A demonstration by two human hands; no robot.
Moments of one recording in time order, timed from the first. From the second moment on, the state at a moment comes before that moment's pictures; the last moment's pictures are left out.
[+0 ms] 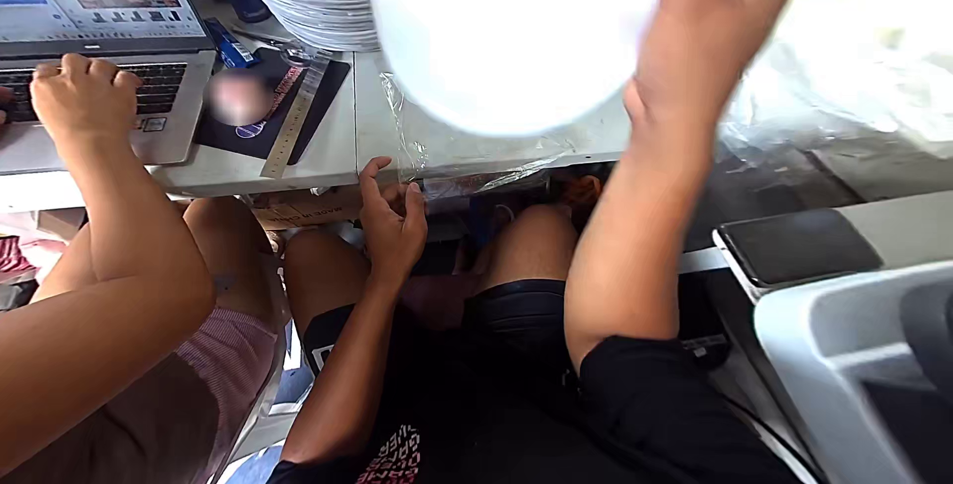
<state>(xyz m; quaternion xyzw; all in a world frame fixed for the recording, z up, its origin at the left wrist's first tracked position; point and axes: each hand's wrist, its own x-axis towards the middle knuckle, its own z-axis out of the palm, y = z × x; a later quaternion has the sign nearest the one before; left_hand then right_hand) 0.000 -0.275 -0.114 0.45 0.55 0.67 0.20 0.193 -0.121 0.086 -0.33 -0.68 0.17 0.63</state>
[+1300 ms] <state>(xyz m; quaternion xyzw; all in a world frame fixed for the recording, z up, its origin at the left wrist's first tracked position) 0.030 -0.277 -0.114 0.57 0.50 0.65 0.11 0.208 -0.236 -0.061 -0.40 -0.71 0.34 0.47</state>
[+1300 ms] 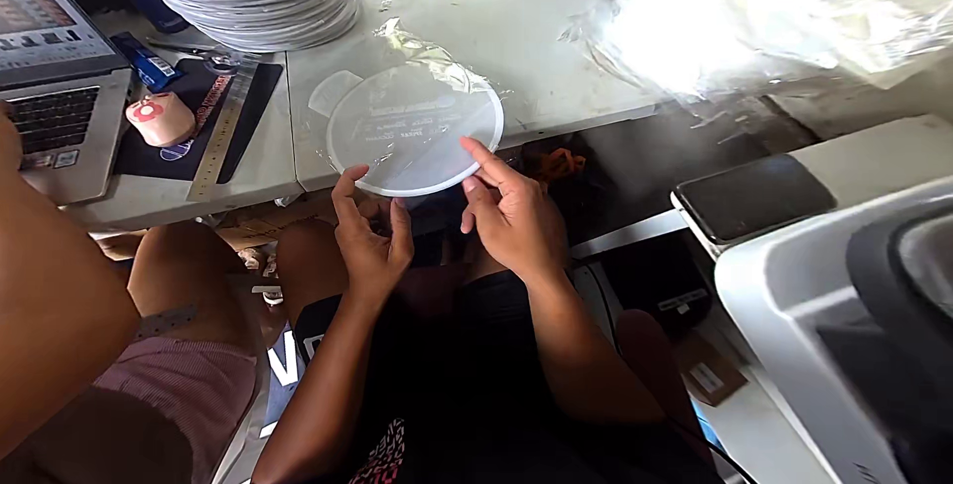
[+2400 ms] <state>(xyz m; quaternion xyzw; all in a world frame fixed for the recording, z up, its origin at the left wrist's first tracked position) -0.033 -0.305 -0.099 0.71 0.53 0.46 0.09 0.280 -0.109 -0.057 -0.33 -0.87 0.16 0.34</state>
